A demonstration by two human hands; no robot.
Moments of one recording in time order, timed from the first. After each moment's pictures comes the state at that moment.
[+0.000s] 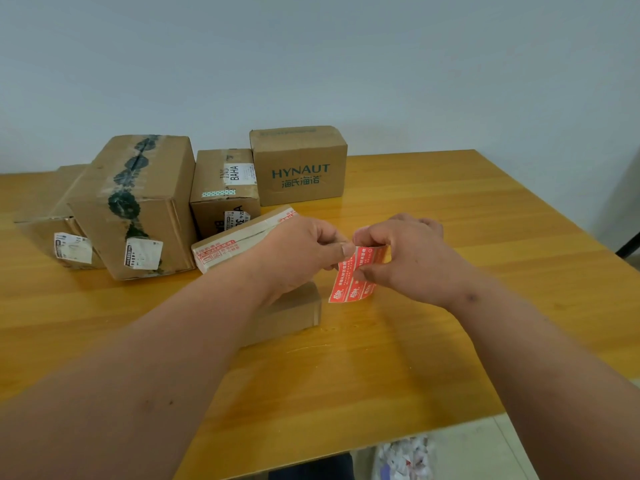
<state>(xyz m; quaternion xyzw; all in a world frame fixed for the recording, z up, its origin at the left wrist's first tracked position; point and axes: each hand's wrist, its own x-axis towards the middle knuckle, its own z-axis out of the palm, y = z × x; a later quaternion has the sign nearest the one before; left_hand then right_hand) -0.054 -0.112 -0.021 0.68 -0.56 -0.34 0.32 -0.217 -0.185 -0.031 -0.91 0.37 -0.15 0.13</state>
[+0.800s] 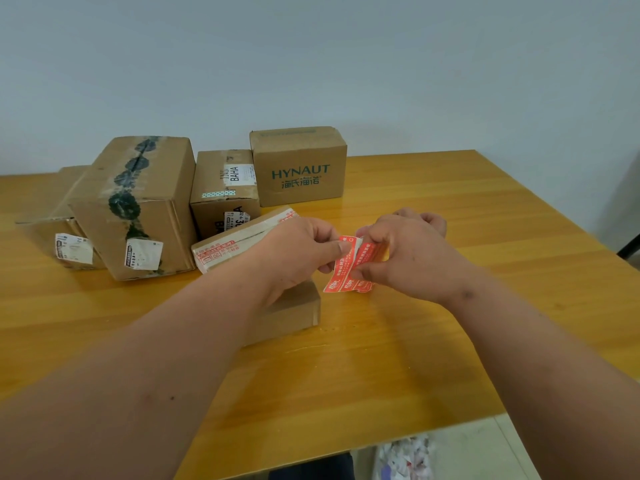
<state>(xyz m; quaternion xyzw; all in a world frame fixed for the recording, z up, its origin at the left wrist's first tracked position) -0.055 -0.115 -0.021 0.68 -0.54 -0.37 0.33 -0.217 -0.185 -0.027 -0.91 0.38 -0.14 0.08</state>
